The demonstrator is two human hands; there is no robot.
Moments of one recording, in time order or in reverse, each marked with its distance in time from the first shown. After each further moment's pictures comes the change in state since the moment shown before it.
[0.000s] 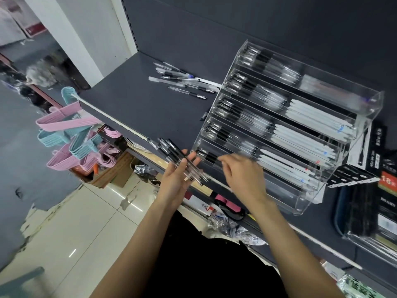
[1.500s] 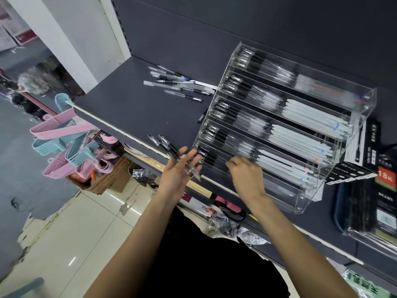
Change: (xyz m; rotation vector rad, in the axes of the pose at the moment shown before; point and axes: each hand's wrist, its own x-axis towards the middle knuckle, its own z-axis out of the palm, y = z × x) left_hand 0.013 0.014 0.010 0.041 0.017 -0.049; right_hand 0.004 0.025 0.028 -0.266 0.038 0.008
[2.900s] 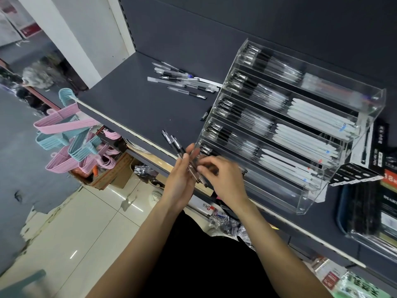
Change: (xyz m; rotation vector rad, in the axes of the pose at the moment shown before) left_hand -0.016 -0.010 0.004 0.049 -0.083 0.059; right_hand 0.002 -0.053 -0.022 0.814 -0.097 0.135
